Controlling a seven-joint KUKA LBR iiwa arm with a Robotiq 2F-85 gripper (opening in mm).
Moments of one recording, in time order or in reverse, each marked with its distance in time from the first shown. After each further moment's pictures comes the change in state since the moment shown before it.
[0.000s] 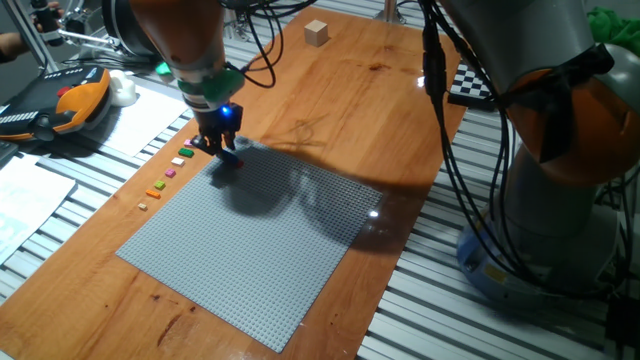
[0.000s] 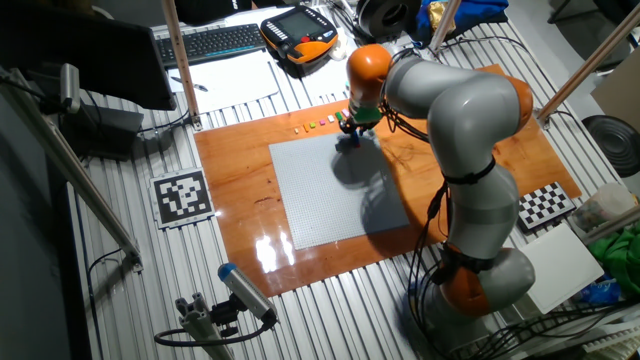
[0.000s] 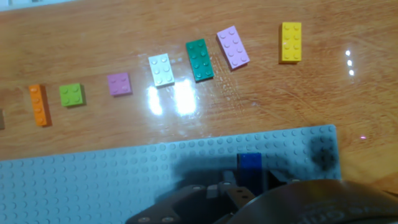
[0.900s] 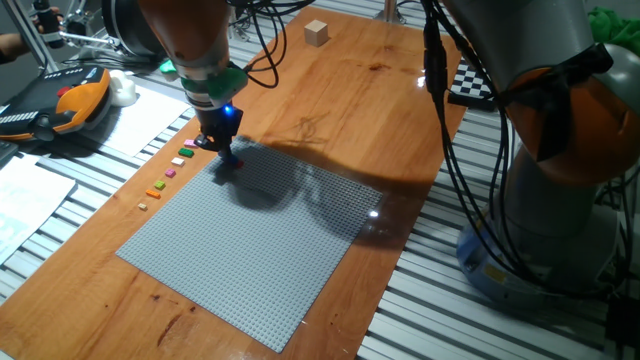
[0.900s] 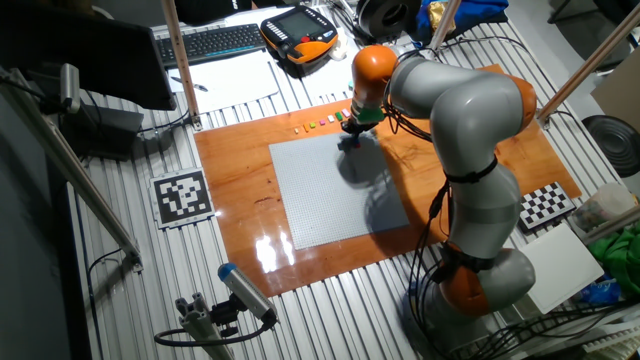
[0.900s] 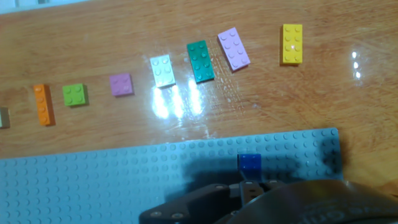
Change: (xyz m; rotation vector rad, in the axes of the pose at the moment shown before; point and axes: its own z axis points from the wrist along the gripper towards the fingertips) arm -0.003 0.001 0.015 -0.049 -0.026 -0.004
